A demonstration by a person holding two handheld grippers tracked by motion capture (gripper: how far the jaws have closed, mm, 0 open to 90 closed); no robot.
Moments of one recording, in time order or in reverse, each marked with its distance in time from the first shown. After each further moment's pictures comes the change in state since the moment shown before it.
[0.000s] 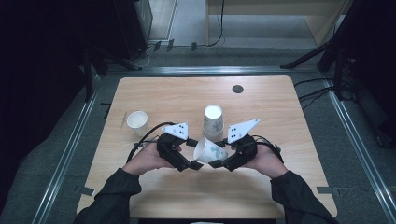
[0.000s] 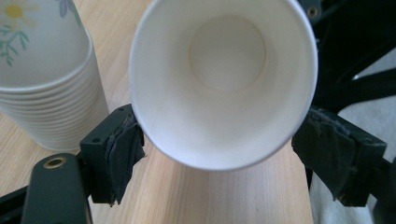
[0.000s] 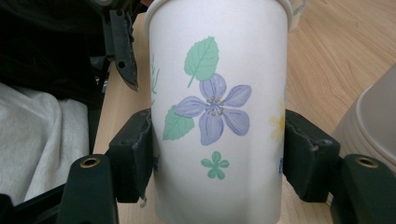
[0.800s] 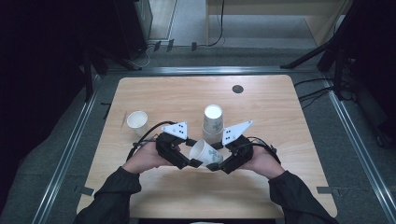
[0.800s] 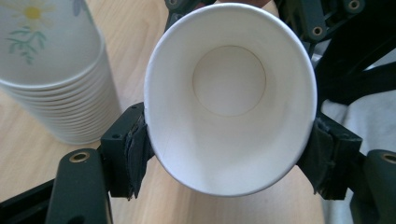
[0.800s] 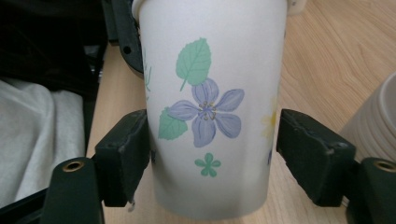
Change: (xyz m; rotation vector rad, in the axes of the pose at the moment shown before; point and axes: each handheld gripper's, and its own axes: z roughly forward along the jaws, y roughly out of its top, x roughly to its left) left arm -0.001 0.005 -0.006 0.062 0.048 0.037; right arm 0.000 -0.001 0.013 0.060 -0.016 0.013
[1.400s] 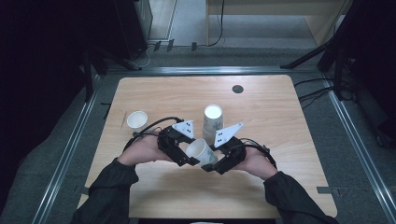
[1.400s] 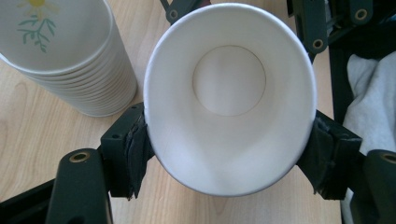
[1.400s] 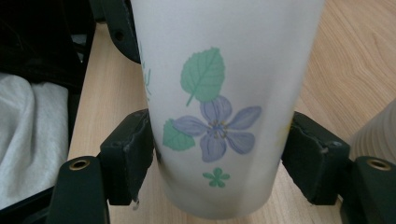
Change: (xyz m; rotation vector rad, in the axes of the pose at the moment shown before) left arm 0.003 0.022 0.001 0.224 0.051 0.067; right arm -0.004 -0.001 0.024 0.038 -0.002 -0.013
